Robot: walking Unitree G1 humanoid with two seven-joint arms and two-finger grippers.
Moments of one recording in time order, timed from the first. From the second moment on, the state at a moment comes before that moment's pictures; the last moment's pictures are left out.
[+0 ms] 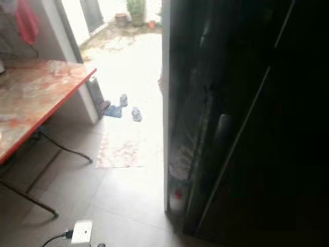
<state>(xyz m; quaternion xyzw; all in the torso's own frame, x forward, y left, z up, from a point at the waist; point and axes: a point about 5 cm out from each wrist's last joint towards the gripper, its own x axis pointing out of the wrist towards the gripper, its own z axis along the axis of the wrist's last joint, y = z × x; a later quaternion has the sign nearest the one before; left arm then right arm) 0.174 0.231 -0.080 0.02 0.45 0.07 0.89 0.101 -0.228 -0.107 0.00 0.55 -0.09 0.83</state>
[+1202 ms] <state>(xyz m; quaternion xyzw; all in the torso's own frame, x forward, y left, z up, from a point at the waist) 0.166 0.233 -0.082 0.02 0.44 0.10 0.89 0.100 -0.223 -0.108 0.00 0.55 -0.04 0.83</state>
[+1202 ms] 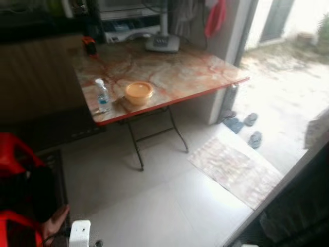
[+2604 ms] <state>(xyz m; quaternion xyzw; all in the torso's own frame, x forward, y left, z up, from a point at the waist) 0.333 0.094 0.160 0.12 -0.24 -0.15 0.95 0.108 -0.216 -0.106 0.01 0.53 -0.04 0.85</state>
